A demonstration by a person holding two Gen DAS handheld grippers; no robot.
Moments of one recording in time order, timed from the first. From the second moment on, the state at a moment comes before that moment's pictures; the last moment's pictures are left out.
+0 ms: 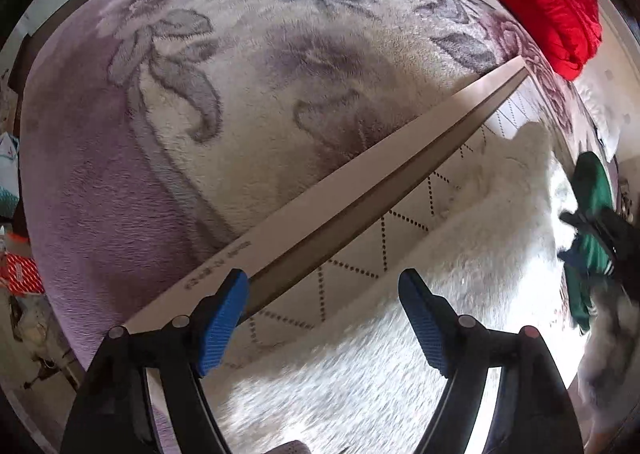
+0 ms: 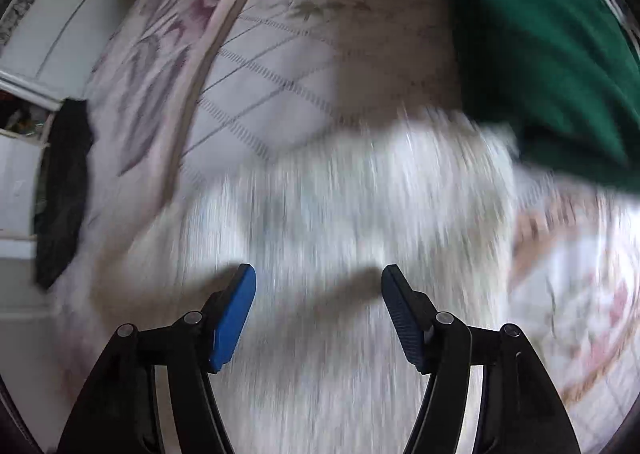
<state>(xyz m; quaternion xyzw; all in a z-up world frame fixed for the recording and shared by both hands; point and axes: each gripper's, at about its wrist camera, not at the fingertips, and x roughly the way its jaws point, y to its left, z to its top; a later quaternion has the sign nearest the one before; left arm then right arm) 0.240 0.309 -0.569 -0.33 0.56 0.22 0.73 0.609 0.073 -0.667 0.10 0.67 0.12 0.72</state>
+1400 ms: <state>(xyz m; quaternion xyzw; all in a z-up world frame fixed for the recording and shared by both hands) 0.191 0.161 -0.643 -0.29 0.67 0.02 0.69 0.288 -0.032 -0.802 0.39 0.77 0.28 0.43</state>
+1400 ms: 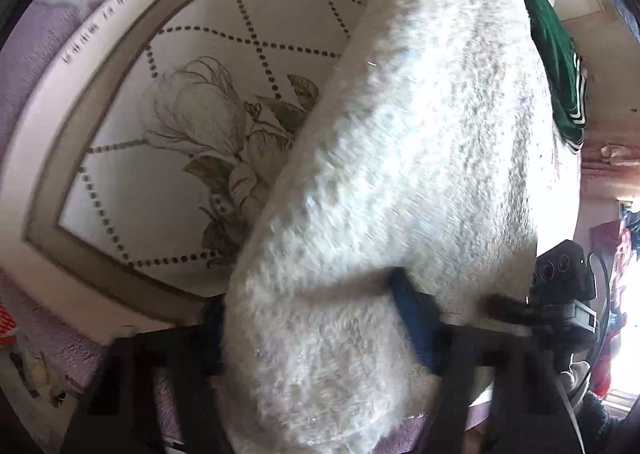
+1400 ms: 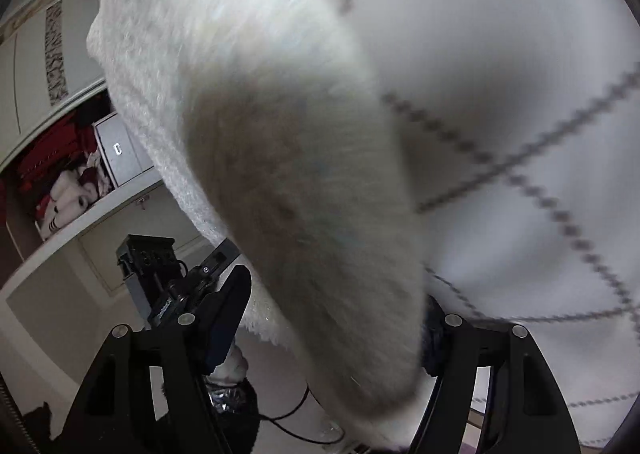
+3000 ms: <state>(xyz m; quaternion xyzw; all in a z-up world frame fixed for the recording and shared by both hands) 0.217 0.188 -0.473 -0.38 0.54 0.17 0.73 0.340 -0.048 -0.661 0.71 0.61 0.23 0.26</state>
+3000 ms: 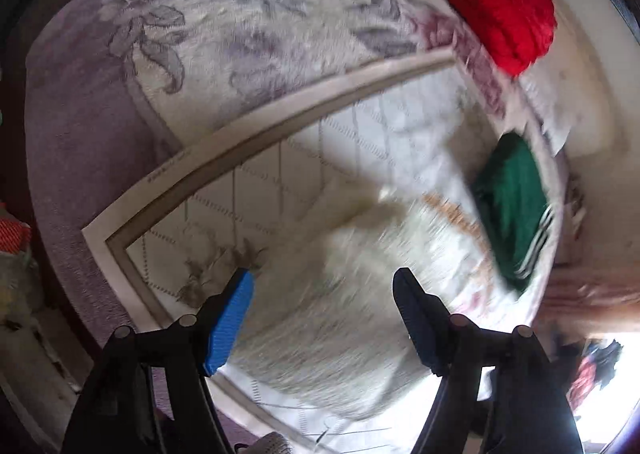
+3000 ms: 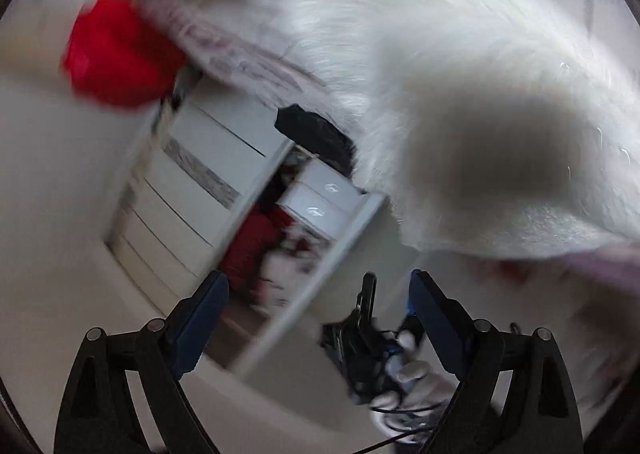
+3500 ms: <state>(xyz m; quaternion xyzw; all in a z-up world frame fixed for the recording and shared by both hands) 0.255 0.183 -0.575 -0.29 0.61 0.20 0.72 0.423 0.010 -0.671 0.14 0.72 0.39 0.56</state>
